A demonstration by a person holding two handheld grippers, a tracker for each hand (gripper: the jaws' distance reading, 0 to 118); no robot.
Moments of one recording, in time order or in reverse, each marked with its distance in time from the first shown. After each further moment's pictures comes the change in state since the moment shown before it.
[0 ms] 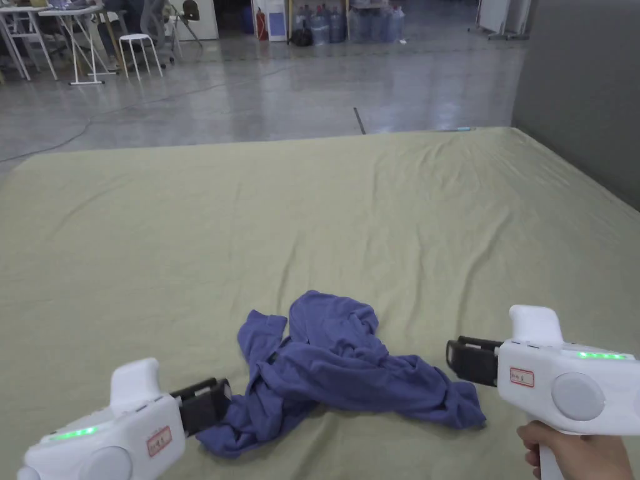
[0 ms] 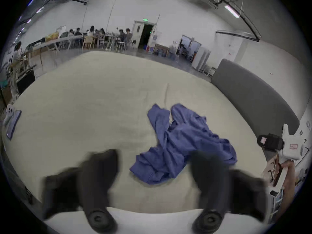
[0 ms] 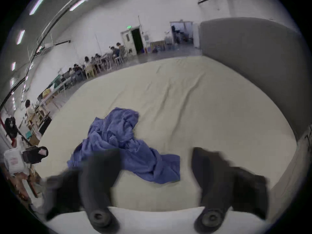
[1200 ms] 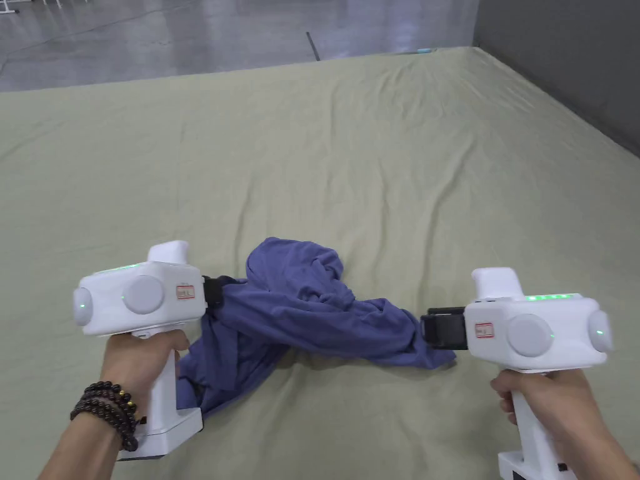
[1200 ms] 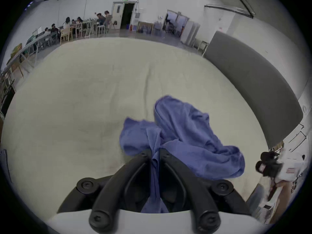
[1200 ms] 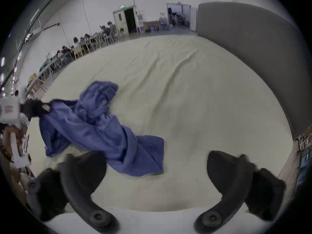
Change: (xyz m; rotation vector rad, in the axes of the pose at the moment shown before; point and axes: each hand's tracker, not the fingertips) left arm 0.058 0.073 -0.132 -0.225 -0.079 -0.129; right arm 0.035 -0.020 -0.089 -0.277 -0.098 0.049
